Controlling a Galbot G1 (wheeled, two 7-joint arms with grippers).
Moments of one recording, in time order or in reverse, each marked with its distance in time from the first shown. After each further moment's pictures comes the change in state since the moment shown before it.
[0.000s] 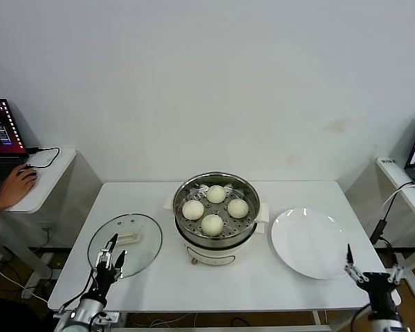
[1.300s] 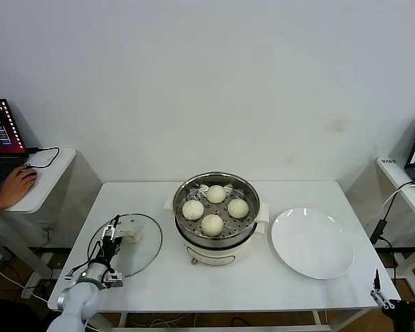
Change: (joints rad) left arm -0.393 0.022 0.091 0.426 0.069 -0.001 0.029; right arm -0.056 0.082 0.125 -0.053 -0.058 0.037 0.014
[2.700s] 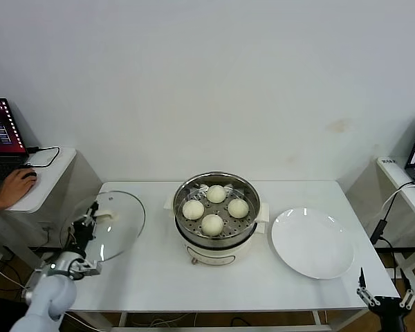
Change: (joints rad) left arm 0.089 0.129 -0.085 -0.257 -0.255 0.029 0.027; right arm -0.006 -0.020 -0.061 0.012 -0.026 -0.014 -0.010
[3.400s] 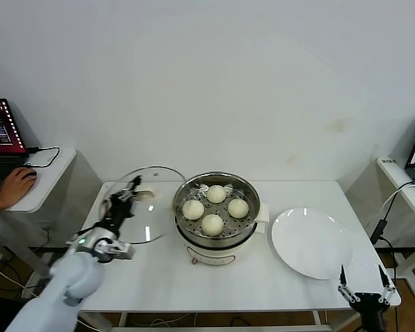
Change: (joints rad) left arm -0.108 0.140 0.284 -0.337 -0.193 0.192 0.160; right arm 0.028 0.024 -0.082 -0.018 -0.046 0.007 0.009
